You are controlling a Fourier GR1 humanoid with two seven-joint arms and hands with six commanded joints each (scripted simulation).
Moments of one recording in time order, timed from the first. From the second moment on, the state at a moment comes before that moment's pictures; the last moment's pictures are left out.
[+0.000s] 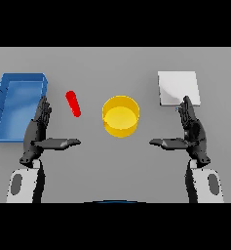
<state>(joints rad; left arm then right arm) 0.00 0.00 0.00 -1.57 0.00 0.00 0.00 0.00 0.00 0.00 -1.57 0.00 0.00 0.00</state>
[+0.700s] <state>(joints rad) 0.16 0.06 -0.16 -1.81 -0.16 -0.02 0.09 0.11 -0.04 0.16 -1.72 0.29 -0.07 -0.08</state>
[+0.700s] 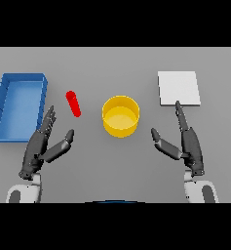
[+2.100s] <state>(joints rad) -0.44 0.03 0.01 -1.01 -0.18 0.03 -0.10 0.12 -0.05 0.13 -1.74 0.20 -0.01 -0.07</state>
